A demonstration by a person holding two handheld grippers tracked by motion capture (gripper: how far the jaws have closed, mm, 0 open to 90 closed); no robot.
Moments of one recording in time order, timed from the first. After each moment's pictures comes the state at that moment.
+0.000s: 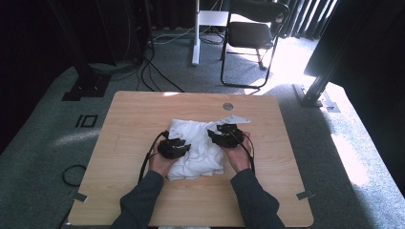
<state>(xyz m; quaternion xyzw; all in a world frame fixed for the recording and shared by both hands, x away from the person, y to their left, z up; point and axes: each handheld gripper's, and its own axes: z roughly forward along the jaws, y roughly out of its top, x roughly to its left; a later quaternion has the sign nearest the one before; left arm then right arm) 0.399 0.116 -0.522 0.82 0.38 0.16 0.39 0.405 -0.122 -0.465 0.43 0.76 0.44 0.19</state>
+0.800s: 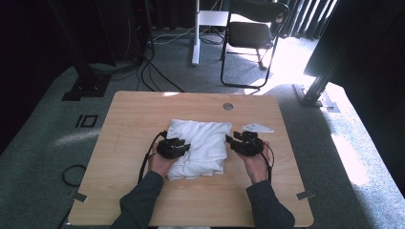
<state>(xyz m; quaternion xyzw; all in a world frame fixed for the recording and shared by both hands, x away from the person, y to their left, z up) 0.399 0.119 -0.522 0.81 0.39 0.15 0.40 0.368 -0.177 -0.462 0.46 0.74 0.46 0.19</state>
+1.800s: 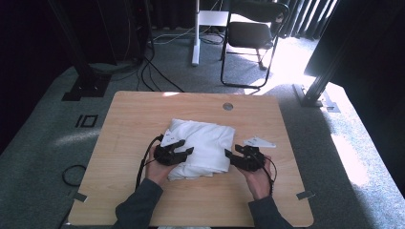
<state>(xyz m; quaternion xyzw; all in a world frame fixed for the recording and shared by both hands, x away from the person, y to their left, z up) 0.353 0.119 -0.488 0.80 0.35 0.17 0.46 0.333 -0.180 -0.480 0.47 0.74 0.45 0.17</state>
